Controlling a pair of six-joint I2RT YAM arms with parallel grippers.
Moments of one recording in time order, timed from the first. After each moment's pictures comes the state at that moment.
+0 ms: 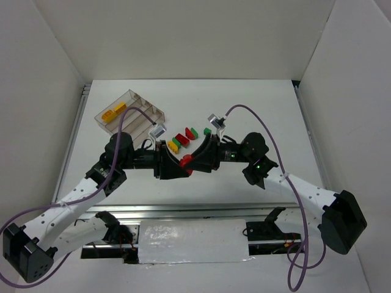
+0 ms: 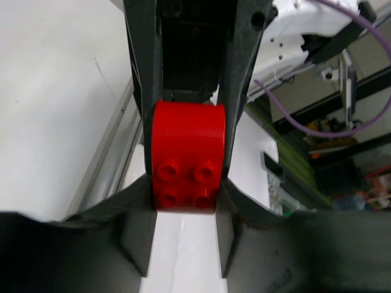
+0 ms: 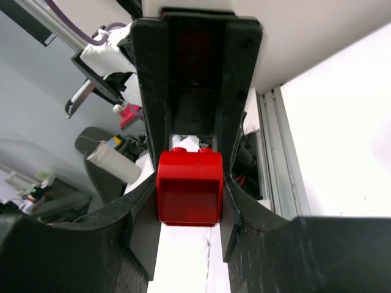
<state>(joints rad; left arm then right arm) -0.60 0.91 0.75 0.07 0.86 -0.70 0.70 1.12 0.67 0.70 -0.86 0.86</state>
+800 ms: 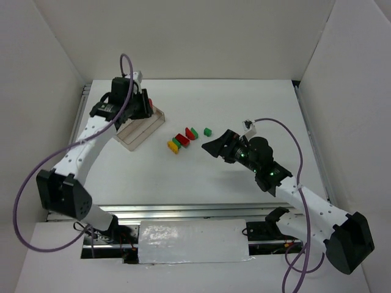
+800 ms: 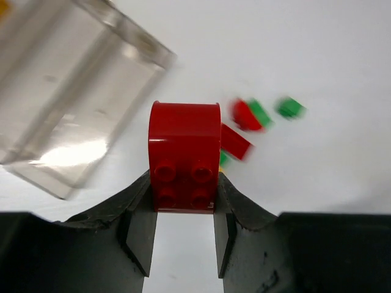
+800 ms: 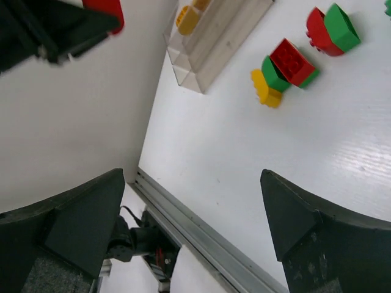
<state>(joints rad) -0.26 1.41 1.36 -0.57 0.09 -0.36 0.57 0.94 0.57 0.18 -0.17 0.93</state>
